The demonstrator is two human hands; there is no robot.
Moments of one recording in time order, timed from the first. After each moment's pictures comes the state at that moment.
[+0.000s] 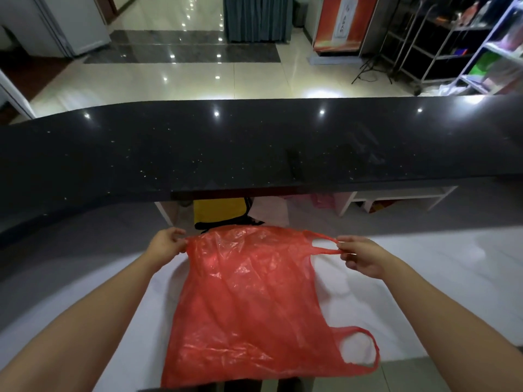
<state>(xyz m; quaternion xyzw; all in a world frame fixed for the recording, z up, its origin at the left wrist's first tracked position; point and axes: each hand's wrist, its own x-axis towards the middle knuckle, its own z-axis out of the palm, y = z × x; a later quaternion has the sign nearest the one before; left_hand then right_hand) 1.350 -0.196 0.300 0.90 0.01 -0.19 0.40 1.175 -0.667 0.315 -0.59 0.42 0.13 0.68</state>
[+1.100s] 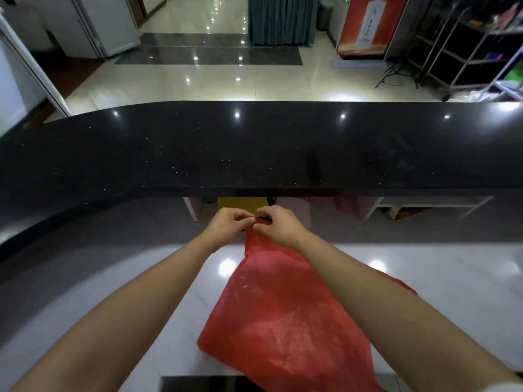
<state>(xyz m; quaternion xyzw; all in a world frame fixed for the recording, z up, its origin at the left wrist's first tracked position) 1.336 -0.274 0.355 0.85 -0.13 -0.19 0.47 1.289 -0.450 0.372 -0.94 0.02 0.09 0.34</state>
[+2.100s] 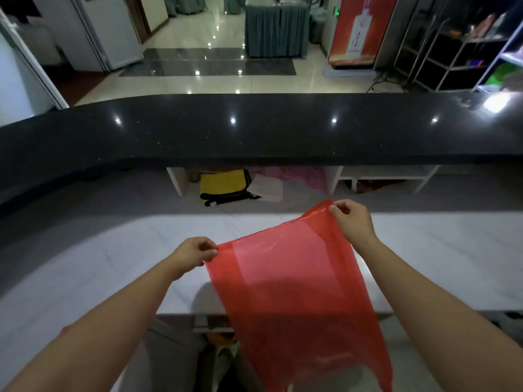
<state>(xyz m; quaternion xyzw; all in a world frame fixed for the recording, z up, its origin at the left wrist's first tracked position) 1.169 -0.228 0.309 0.85 -0.03 -0.27 0.45 1.094 -0.633 0.359 -0.83 0.24 -0.14 0.48</state>
